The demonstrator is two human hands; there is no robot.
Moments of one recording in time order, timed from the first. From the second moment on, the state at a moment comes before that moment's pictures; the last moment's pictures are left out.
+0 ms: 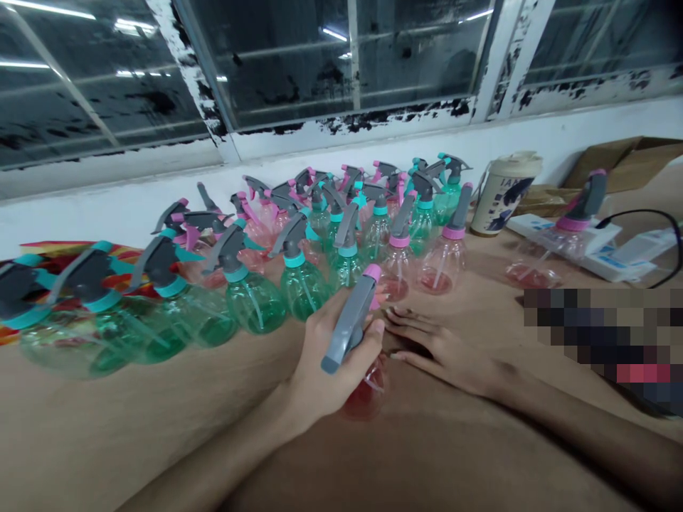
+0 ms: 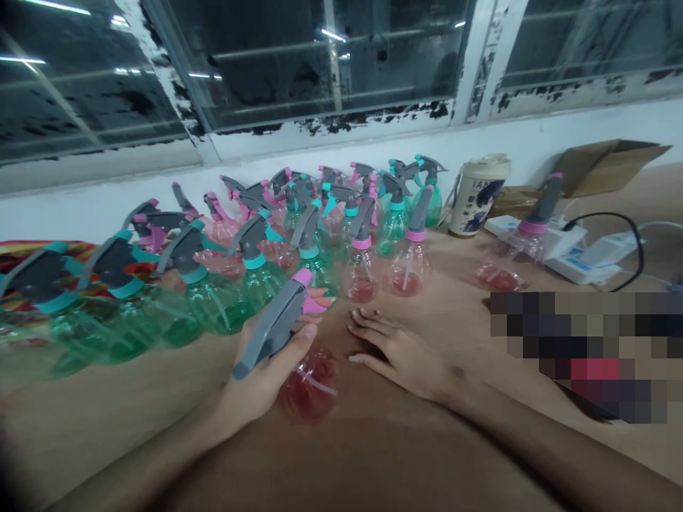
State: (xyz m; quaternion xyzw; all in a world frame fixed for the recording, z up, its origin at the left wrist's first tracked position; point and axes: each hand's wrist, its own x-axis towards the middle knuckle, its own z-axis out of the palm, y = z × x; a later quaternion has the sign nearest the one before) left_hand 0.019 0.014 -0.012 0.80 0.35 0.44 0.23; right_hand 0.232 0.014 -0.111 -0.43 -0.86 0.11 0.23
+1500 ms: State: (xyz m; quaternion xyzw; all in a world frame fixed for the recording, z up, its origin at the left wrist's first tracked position) left_hand 0.019 0.017 -0.010 0.80 0.36 0.43 0.22; right_hand 0.236 0.013 -0.118 -0.42 -0.86 0.12 0.27
